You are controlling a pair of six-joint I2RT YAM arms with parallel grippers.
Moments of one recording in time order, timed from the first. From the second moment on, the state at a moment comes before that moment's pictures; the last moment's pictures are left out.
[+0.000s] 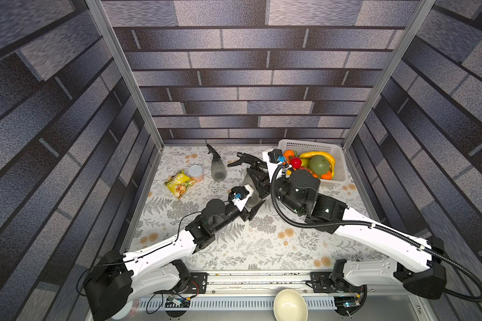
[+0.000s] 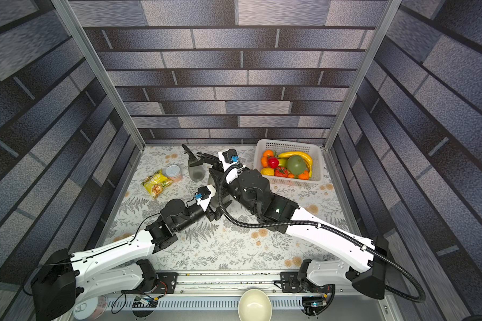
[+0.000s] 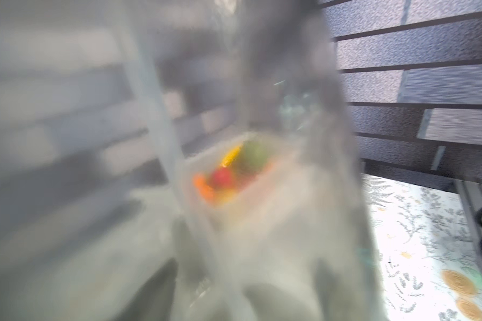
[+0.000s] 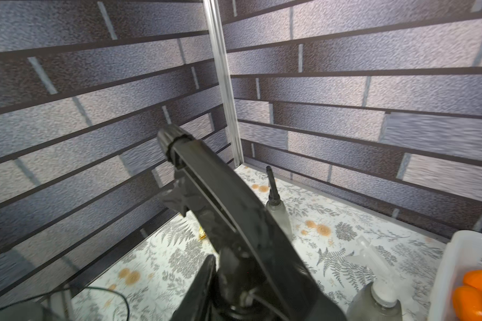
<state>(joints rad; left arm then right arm) -0.85 1.07 0.53 0.54 0.03 0.16 1.10 1.26 1.24 -0.06 0.36 0.15</state>
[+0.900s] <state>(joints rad) -0.91 1.07 0.50 0.64 -0.14 0.24 1.20 1.31 1.25 0.07 0.56 0.07</state>
